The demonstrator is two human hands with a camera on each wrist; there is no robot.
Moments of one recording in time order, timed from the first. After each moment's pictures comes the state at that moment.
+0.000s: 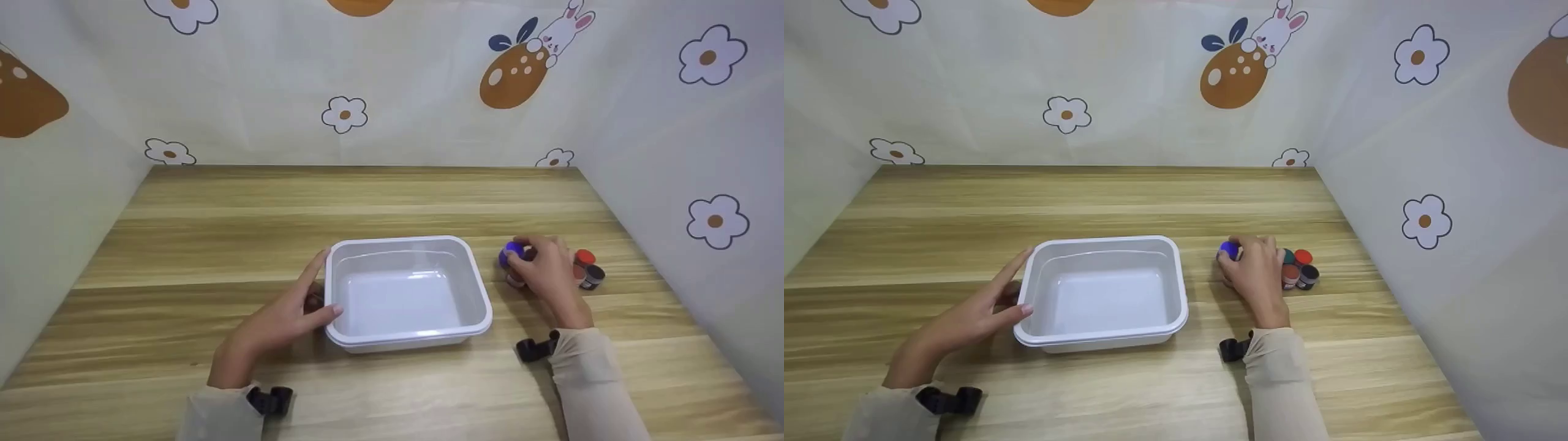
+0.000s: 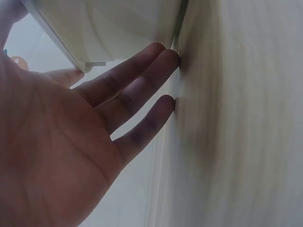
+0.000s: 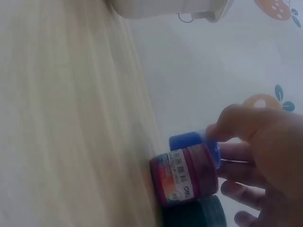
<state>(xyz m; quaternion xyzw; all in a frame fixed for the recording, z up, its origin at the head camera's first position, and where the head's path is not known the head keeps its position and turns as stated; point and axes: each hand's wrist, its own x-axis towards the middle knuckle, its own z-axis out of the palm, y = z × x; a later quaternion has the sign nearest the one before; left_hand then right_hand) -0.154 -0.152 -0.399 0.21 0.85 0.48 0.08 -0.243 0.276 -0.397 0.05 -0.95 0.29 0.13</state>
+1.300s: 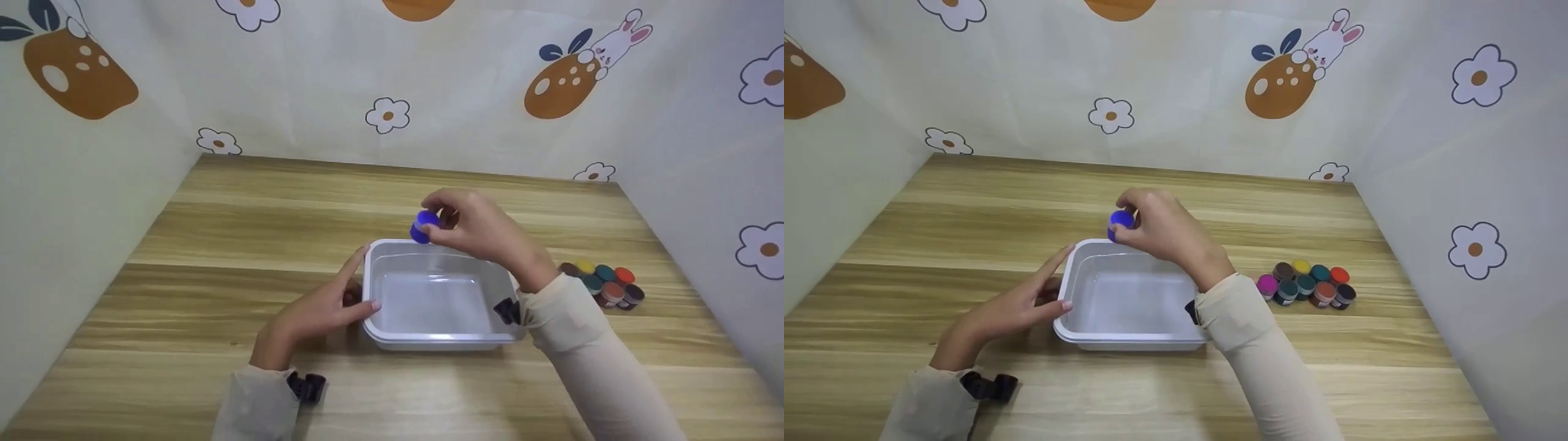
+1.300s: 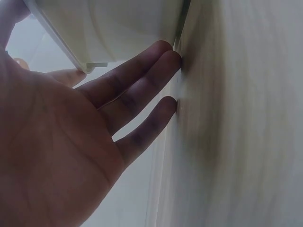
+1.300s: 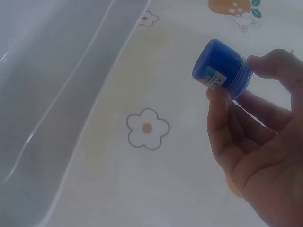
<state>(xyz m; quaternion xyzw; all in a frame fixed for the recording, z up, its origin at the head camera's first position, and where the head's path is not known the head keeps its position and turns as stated) -0.152 -0.149 -0.399 0.15 0.86 0.48 0.12 -0.233 0.107 -0.278 0.35 -0.89 0.28 0.01</state>
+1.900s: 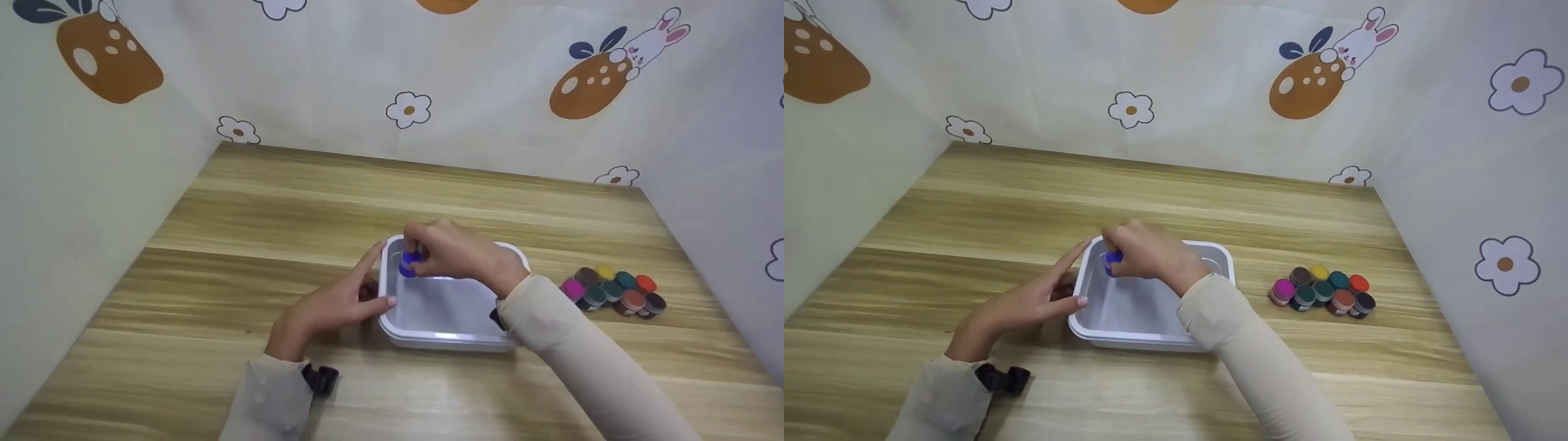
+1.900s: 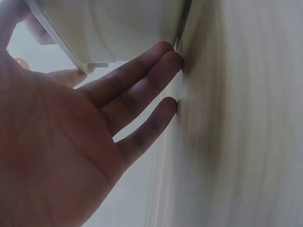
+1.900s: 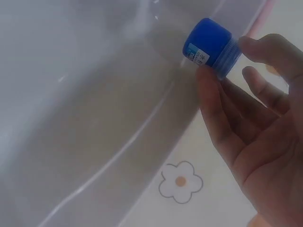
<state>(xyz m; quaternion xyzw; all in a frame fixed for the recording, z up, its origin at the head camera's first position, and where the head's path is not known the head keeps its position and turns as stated) -0.150 -0.149 -0.398 0.17 0.85 0.48 0.11 -0.243 0.064 -0.324 0.47 -0.87 0.15 -0.06</state>
